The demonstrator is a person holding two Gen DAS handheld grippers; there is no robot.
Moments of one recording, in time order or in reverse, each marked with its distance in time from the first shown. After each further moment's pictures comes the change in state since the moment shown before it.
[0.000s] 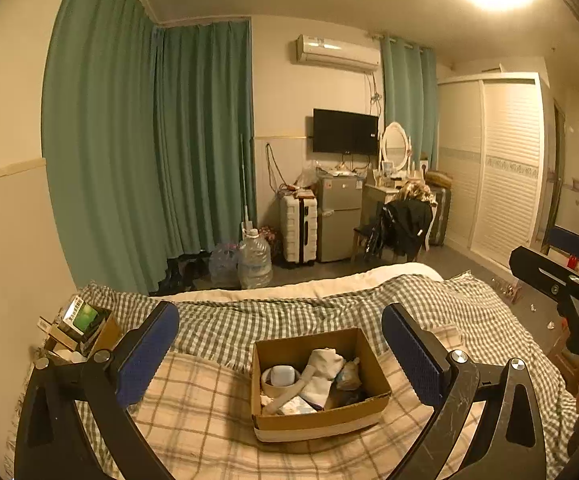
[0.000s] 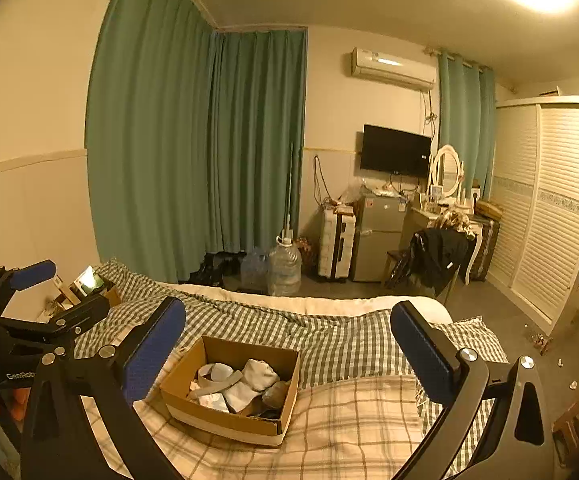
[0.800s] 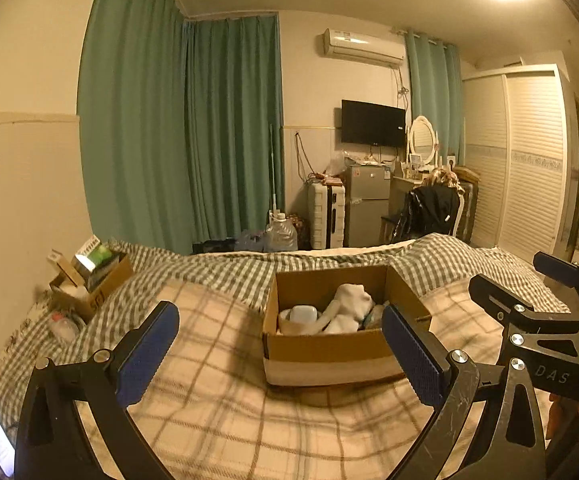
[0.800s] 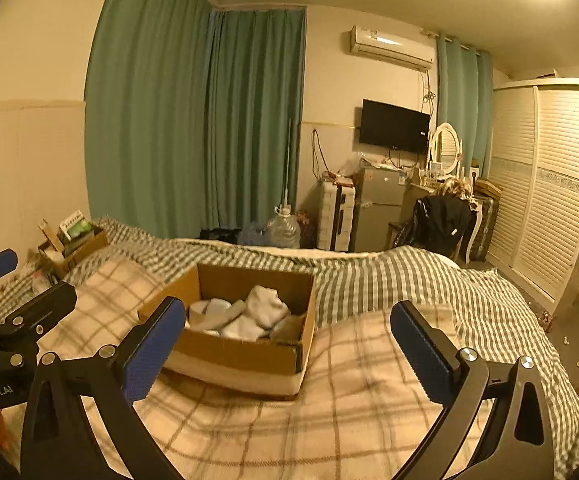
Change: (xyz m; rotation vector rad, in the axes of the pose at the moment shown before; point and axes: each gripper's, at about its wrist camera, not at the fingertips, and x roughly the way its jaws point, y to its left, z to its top) left arm 0.016 -0.007 -0.150 -0.049 -0.010 0.116; right arm 0.052 0.027 -0.163 0.001 0.049 -0.022
